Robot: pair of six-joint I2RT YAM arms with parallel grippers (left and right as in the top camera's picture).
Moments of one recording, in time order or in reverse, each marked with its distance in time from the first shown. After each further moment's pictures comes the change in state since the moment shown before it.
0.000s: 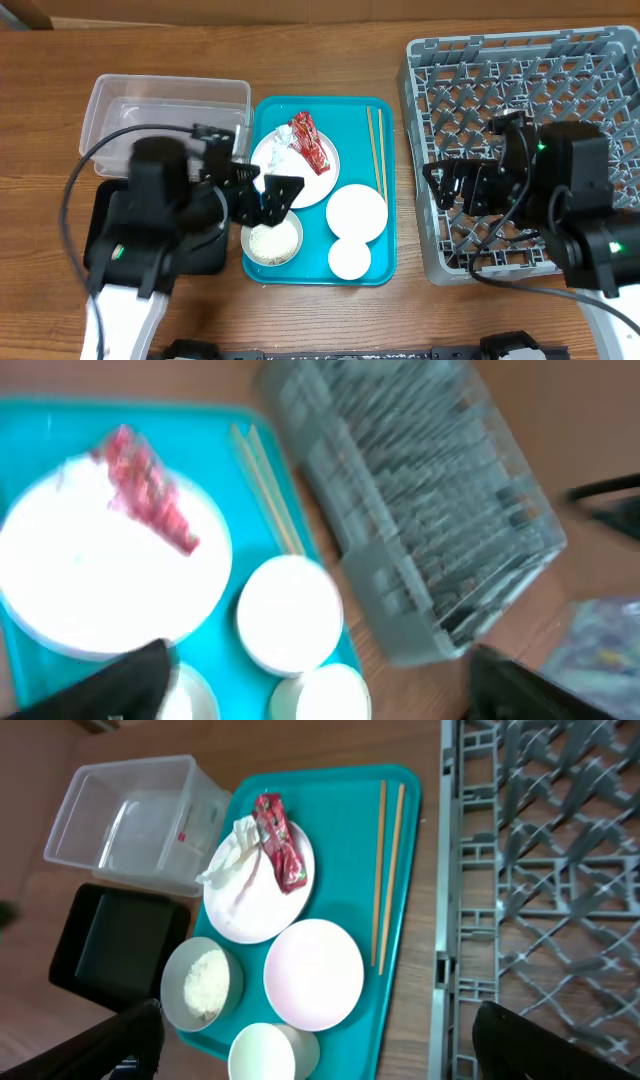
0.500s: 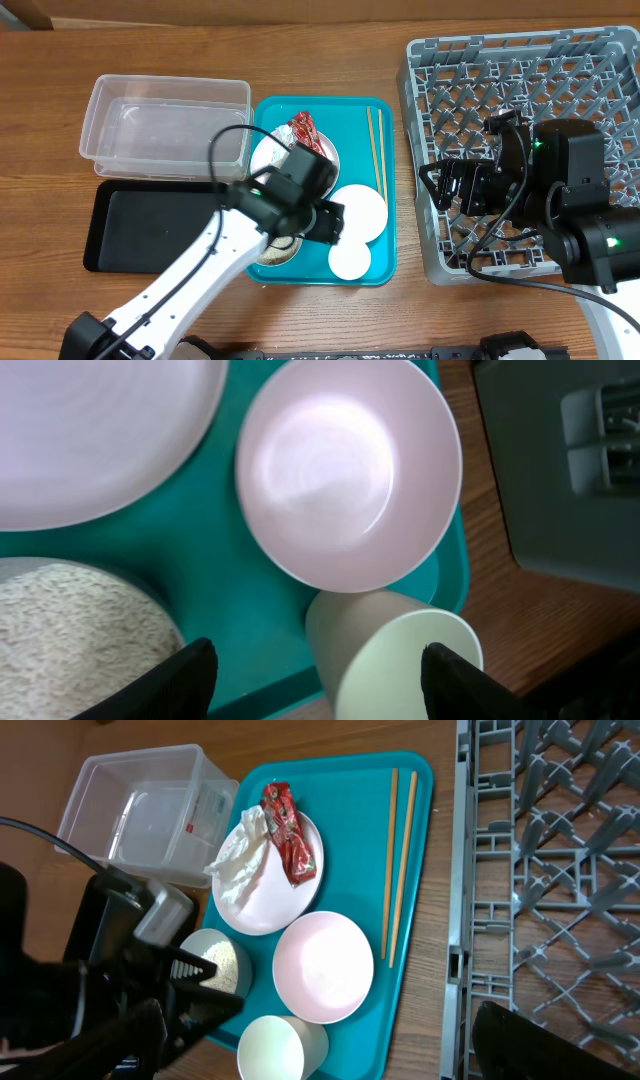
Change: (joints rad) left arm -0.448 0.413 0.001 -0.068 -0.398 -0.147; right arm 0.000 0.011 0.001 -0.009 -0.025 0.000
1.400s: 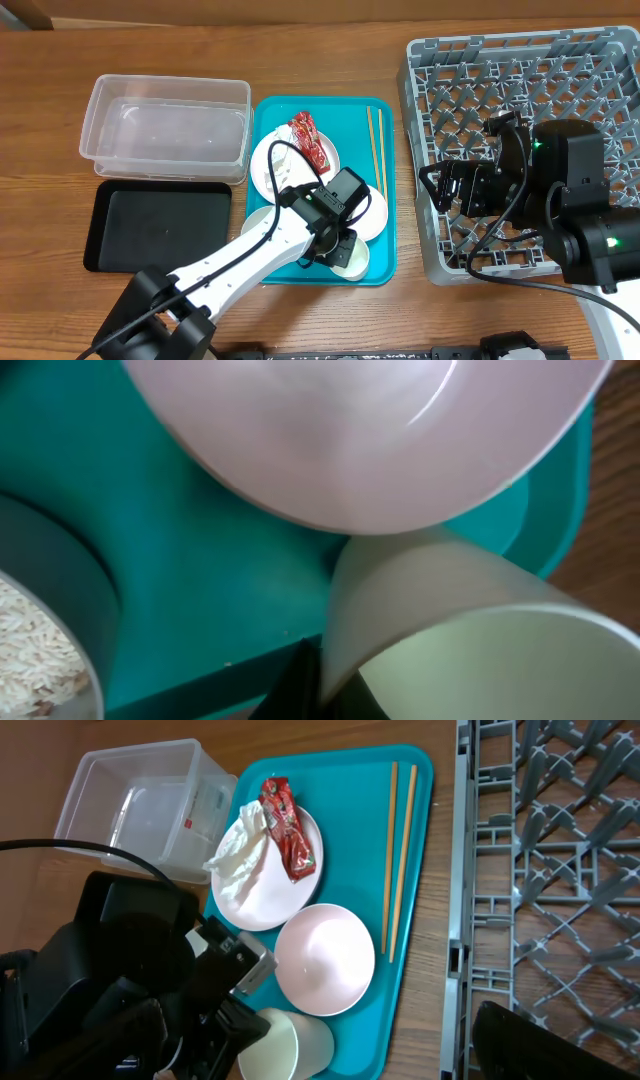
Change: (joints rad) left arm -0.150 0.189 0.007 -0.079 -0.059 -0.053; right arm 0.000 0.000 0.000 -0.011 -0.002 -0.001
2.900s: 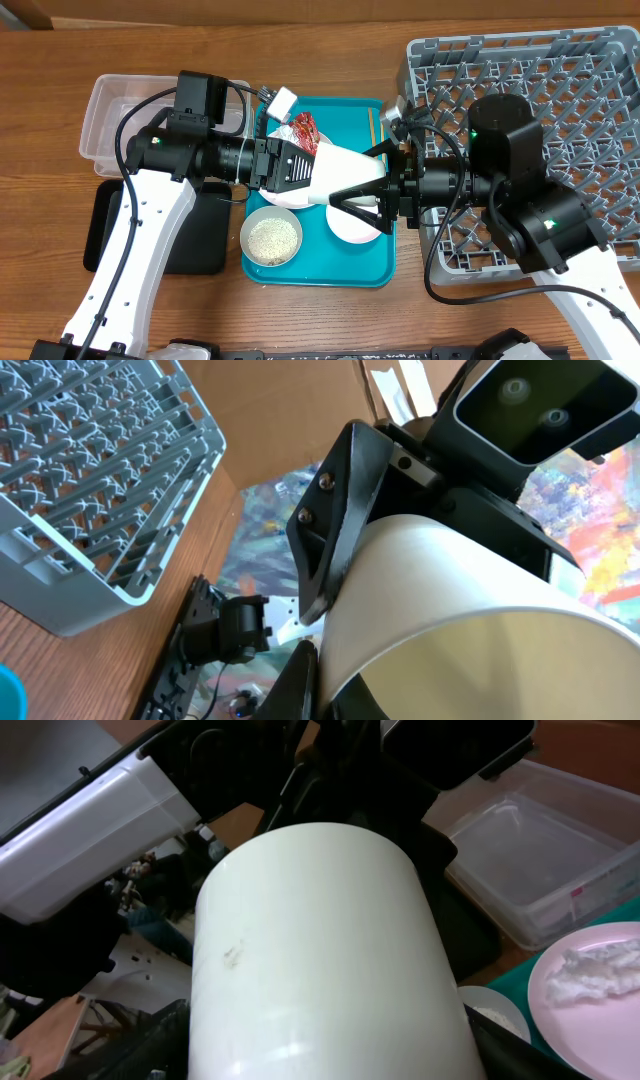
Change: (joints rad) left arm 0.579 -0.169 0.291 -0.076 1.373 0.357; right arm 0.282 0.101 -0.002 0.500 -0.602 -0.026
